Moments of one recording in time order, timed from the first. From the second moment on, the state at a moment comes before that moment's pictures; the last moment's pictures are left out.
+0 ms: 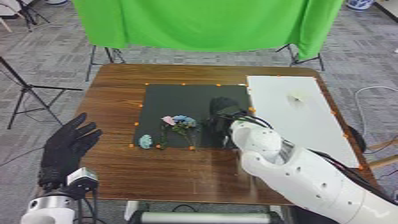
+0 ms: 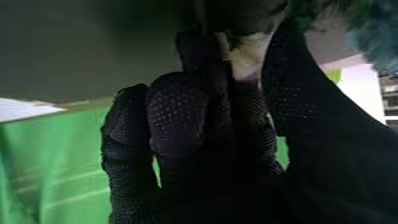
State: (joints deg) left arm 135.0 -66.4 -99.7 -128.1 46.0 18.0 13.5; right arm -60.7 -56.6 32.7 -96.8 -121.2 -4.8 31.5
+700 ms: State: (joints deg) left arm 136.7 -66.8 -99.8 -128.3 45.9 18.2 14.3; right arm -63.7 -56.7 41.2 -102.2 -120.0 -10.9 32.2
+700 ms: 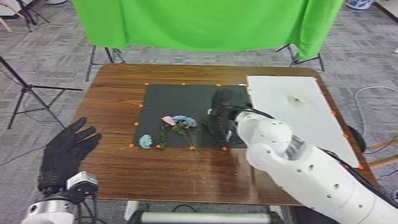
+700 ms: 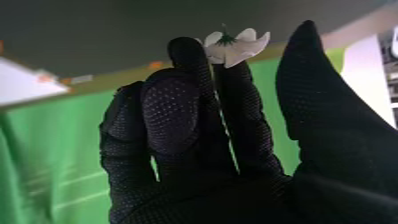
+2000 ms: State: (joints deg) left arm 137.4 -67.0 -99.2 -128.5 45.5 18.6 15.3; right arm -61.2 -55.4 35.5 -103.1 -118.1 -3.1 33.2
